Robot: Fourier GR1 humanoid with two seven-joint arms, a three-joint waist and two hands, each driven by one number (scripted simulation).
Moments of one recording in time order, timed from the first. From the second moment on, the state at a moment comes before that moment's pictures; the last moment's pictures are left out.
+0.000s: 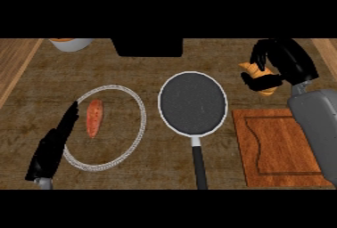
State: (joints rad) left arm 0.06 0.23 -0.03 -1.62 -0.16 0.02 0.16; right arm -0.68 -0.43 0.09 -1.14 0.66 0.02 -0.12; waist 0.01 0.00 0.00
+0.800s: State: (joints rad) left arm 0.04 0.21 -0.03 -1.59 -0.18 0.01 0.14; right arm -0.98 -0.06 0.14 -0.58 0.76 -0.10 -0.07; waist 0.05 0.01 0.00
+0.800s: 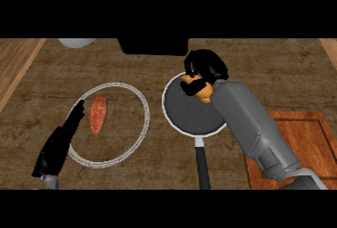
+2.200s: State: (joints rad) left arm 0.04 0.20 -0.02 -1.60 -0.19 0.00 0.12; right arm -1.07 -0.08 -0.26 -0.29 0.20 -0.27 -0.27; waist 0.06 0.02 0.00
